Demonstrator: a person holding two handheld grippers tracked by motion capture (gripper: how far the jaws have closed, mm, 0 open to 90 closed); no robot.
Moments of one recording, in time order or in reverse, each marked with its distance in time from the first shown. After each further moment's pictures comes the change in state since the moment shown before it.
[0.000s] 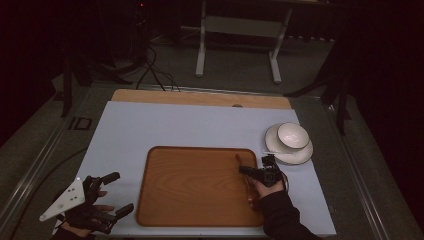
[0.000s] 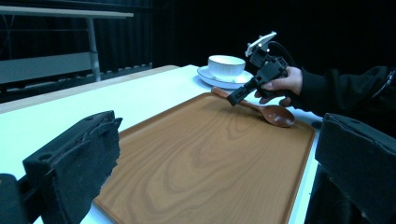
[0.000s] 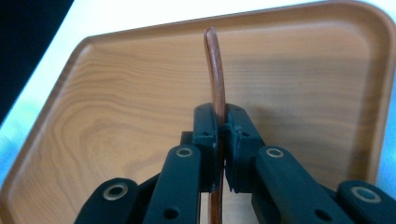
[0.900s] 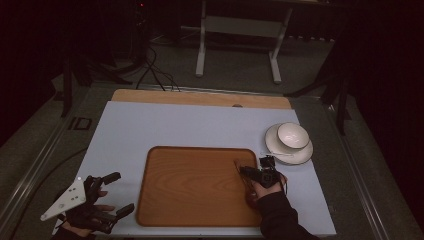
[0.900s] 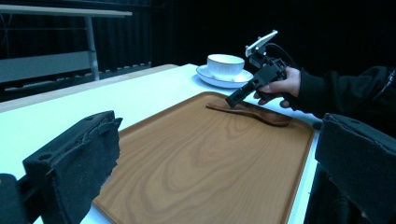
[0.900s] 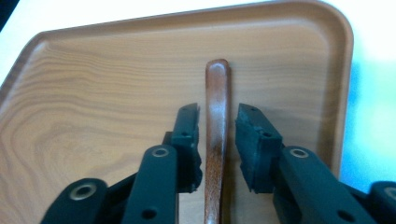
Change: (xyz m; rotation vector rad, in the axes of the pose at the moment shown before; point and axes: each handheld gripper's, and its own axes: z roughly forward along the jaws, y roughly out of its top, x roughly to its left) left arm 0.000 0.000 0.001 0.005 -0.004 0.001; right arm 0.005 -0.003 0.003 -0.007 -0.149 -0.024
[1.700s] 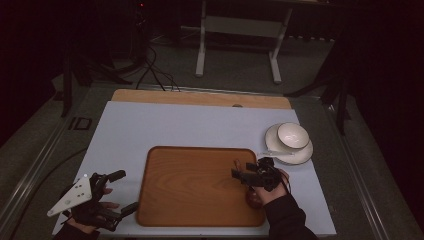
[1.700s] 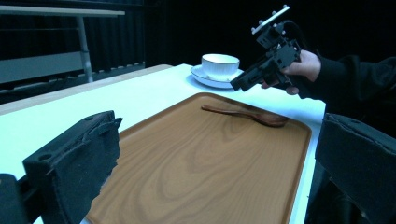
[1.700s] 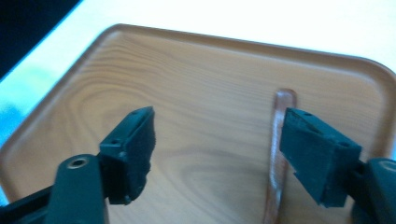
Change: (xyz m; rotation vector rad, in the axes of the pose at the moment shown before) left arm 0.000 0.004 0.011 0.006 -0.026 0.009; right arm 0.035 0.005 -0.033 -0.047 0.119 -0.227
